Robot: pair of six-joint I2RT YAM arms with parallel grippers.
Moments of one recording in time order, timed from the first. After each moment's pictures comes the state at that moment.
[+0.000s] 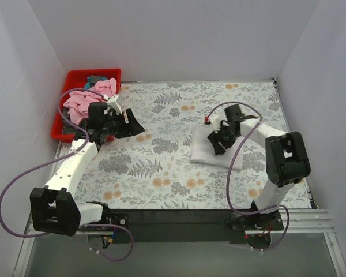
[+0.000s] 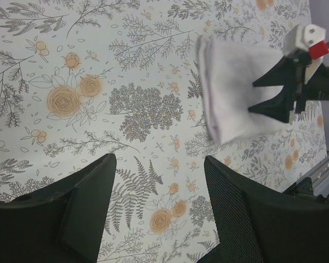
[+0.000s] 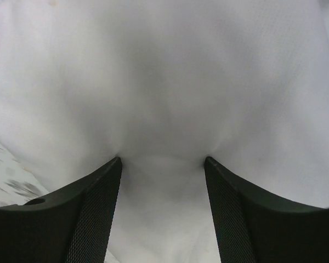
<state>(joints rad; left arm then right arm) -0.15 1.23 0.96 -0.37 0.47 -0.36 0.37 1.74 1.08 -0.56 -0.33 -0.48</state>
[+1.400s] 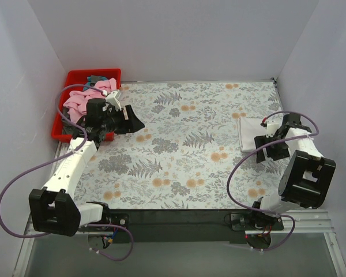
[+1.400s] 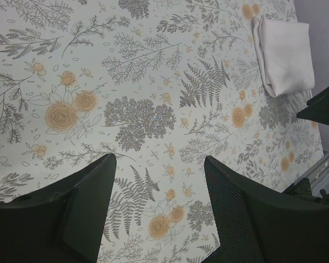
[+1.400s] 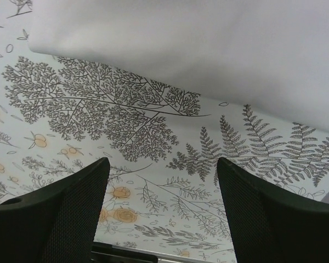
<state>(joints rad) -0.14 1.24 1.01 -0.37 0.49 -0.34 -0.31 1.50 0.98 -0.83 -0.22 -0.49</state>
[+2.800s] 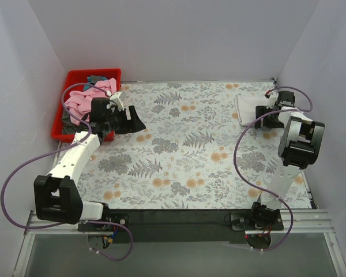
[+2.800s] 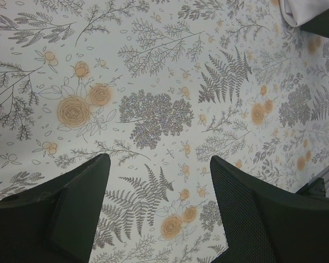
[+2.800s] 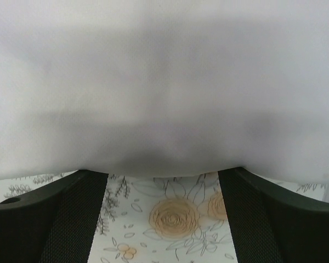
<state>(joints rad) -0.14 1.34 1.03 -0.38 0.47 -0.31 -0.25 2.01 1.37 -0.38 -0.18 -0.23</state>
